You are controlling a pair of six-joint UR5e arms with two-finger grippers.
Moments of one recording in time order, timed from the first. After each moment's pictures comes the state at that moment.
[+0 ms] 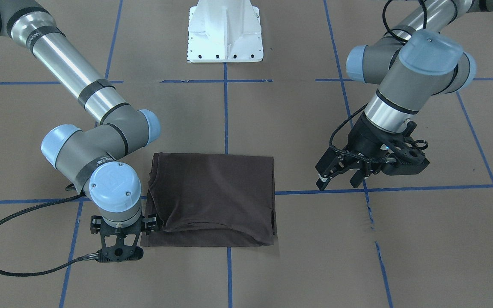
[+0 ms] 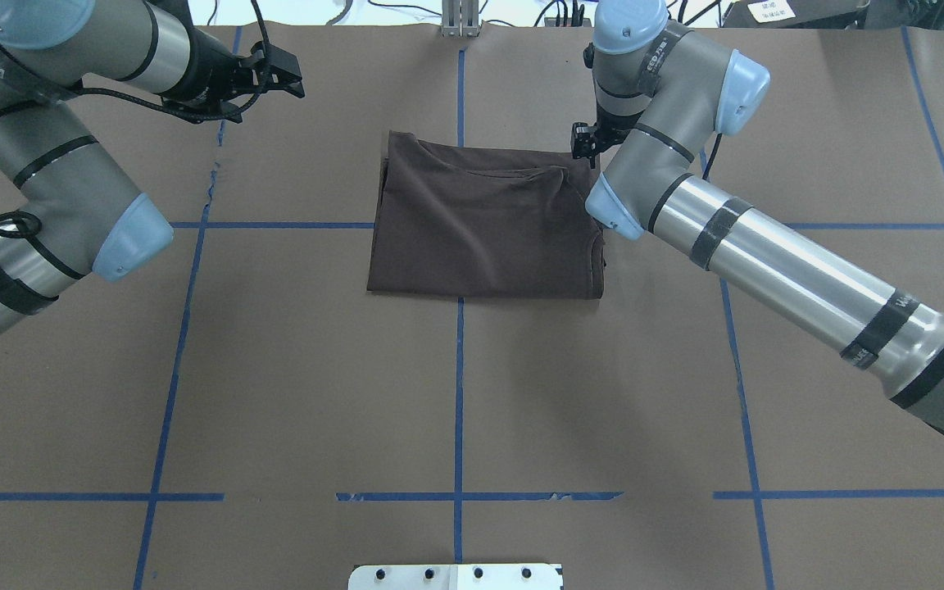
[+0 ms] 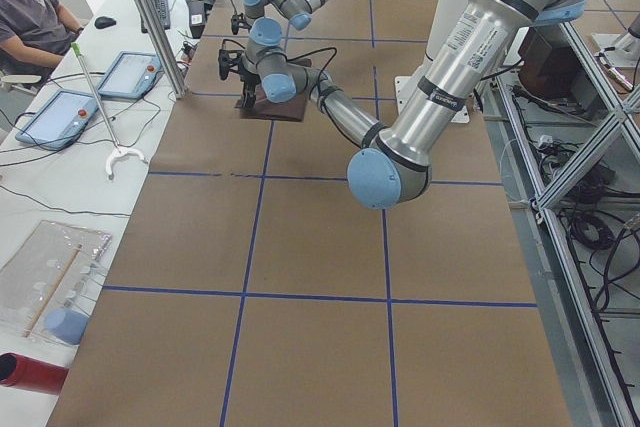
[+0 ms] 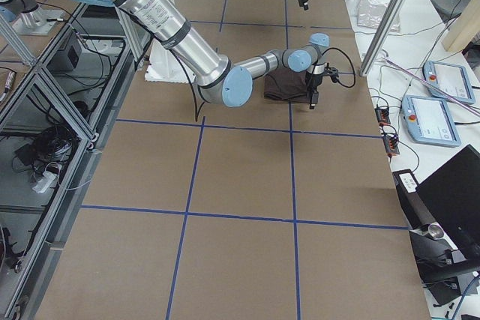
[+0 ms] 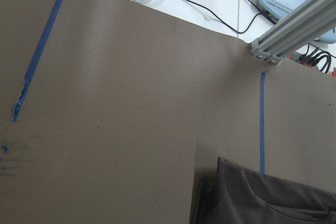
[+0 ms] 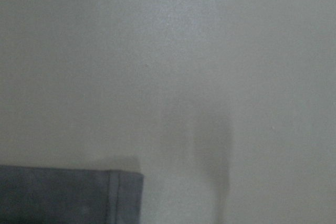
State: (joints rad) left arm -0.93 -2.14 -1.59 -2.08 -1.99 -1.30; right arm 0.85 -0.66 0.98 -1.43 1.92 0.78
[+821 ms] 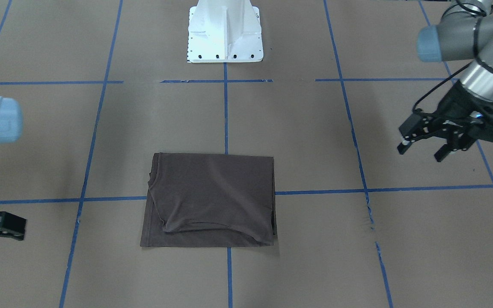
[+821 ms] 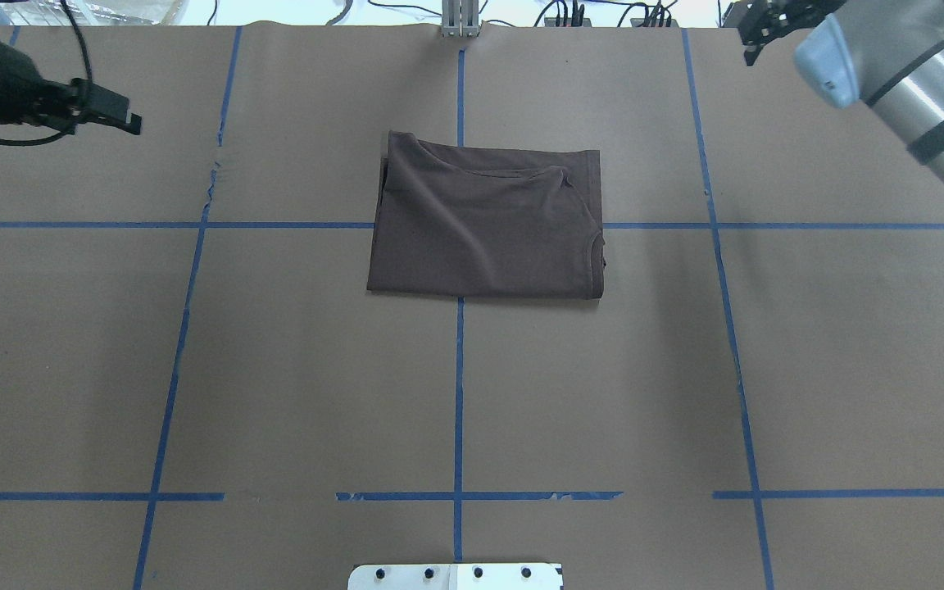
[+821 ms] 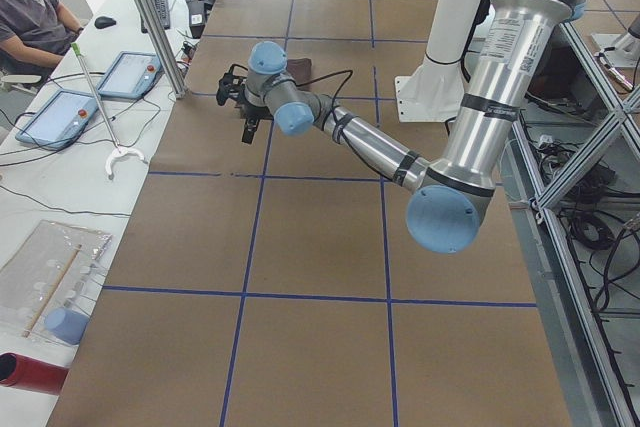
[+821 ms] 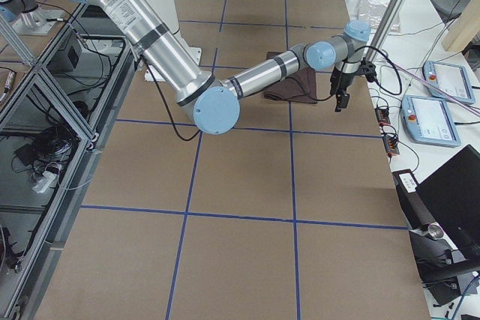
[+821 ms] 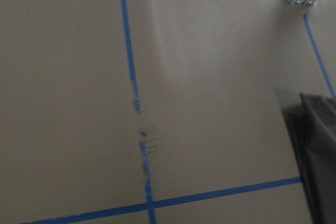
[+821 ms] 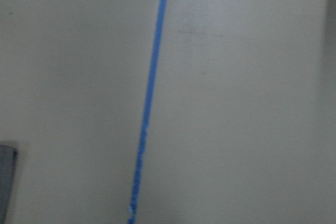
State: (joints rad) left arm -1.17 -1.81 -1.78 -1.99 -2.23 -0.69; right arm 1.24 -0.91 1.30 -1.62 2.23 0.36
